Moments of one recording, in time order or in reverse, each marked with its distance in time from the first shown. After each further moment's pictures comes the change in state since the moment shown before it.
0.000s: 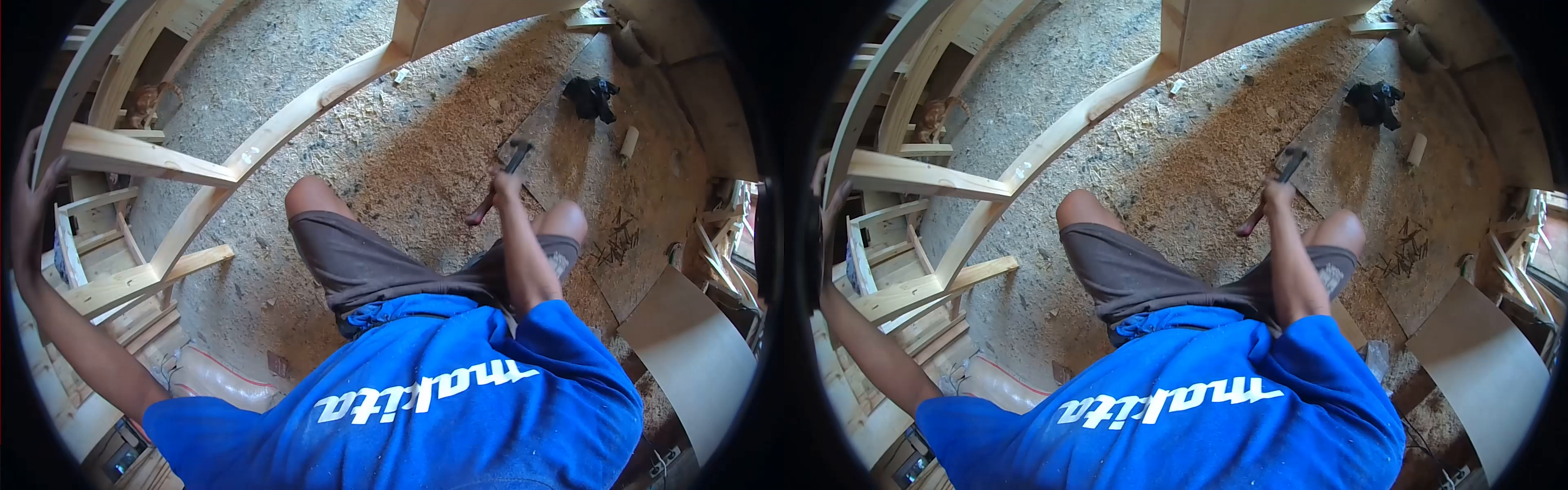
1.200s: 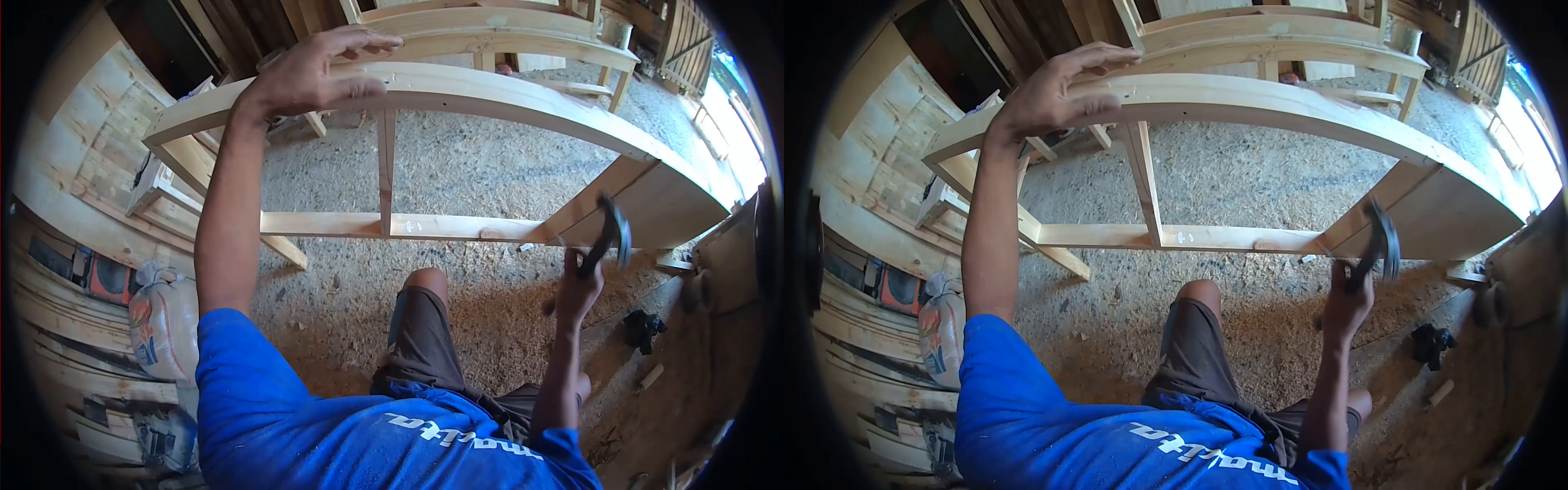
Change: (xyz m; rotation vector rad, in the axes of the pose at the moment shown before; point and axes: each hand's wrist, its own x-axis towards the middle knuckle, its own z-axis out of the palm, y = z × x) left_hand -0.020 0.028 -0.013 -0.329 0.385 0.373; right_hand -0.251 -0.274 0.091 -0.092 -0.226 -1.301
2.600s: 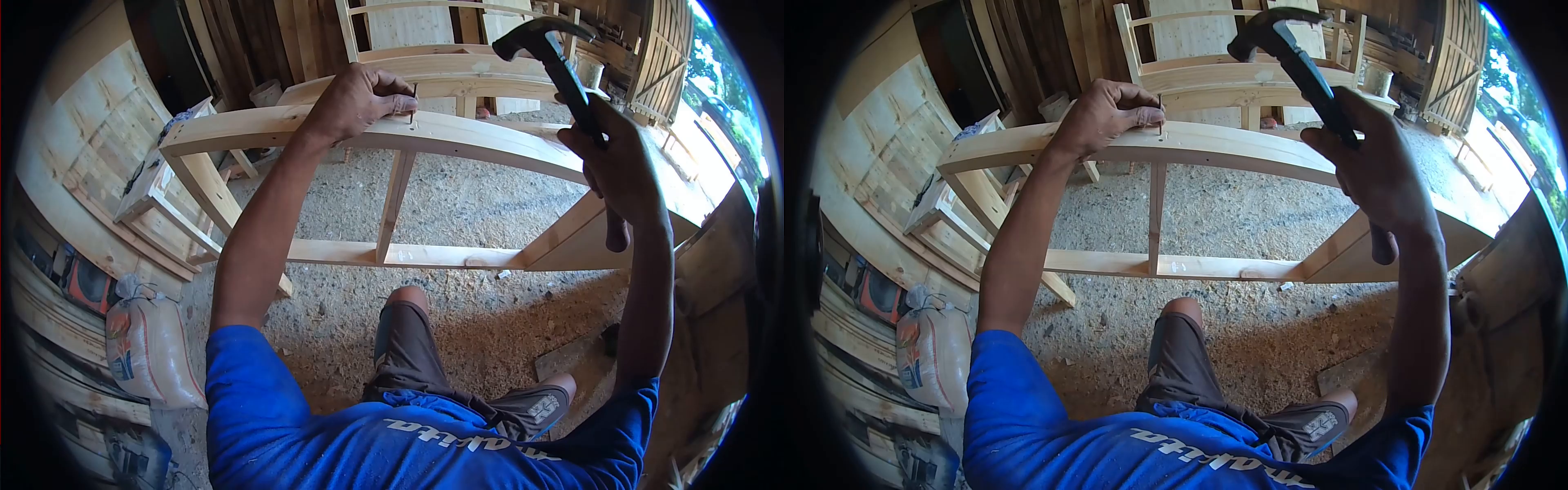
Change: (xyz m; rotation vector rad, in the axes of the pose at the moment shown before) left_hand -0.008 0.032 0.002 -0.325 0.194 -0.300; right_hand 0.122 -0.298 -0.062 -0.063 -0.589 -0.261
